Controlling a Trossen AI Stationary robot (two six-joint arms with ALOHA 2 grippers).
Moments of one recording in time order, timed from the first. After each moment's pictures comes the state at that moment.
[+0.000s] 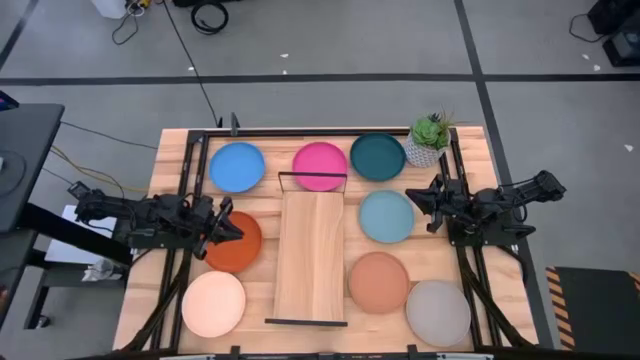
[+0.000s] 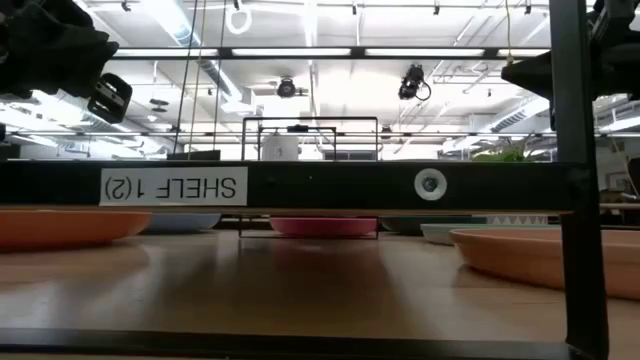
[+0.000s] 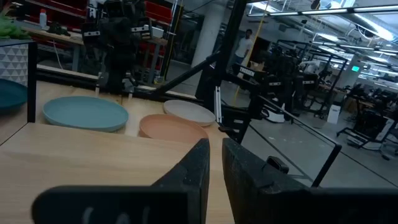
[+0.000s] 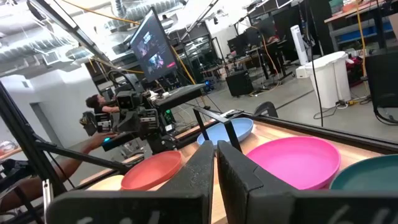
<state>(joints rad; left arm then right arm) -0.18 0.01 0.01 0.08 0.10 -0.30 0.35 0.01 0.01 0.19 0.68 0.26</state>
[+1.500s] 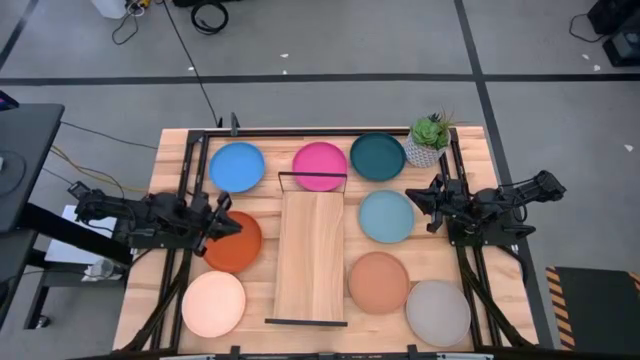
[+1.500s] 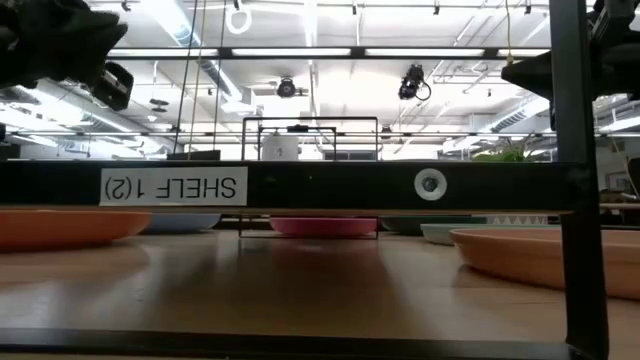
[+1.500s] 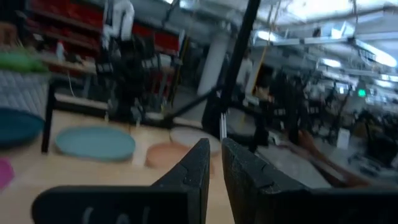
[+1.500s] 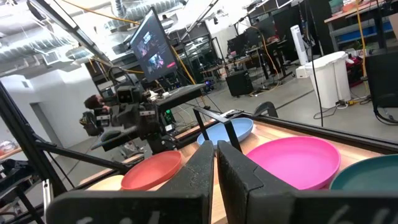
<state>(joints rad) -0.18 0.01 0.01 0.20 0.03 -0.30 0.35 0.01 0.01 0.19 0.68 0.26</state>
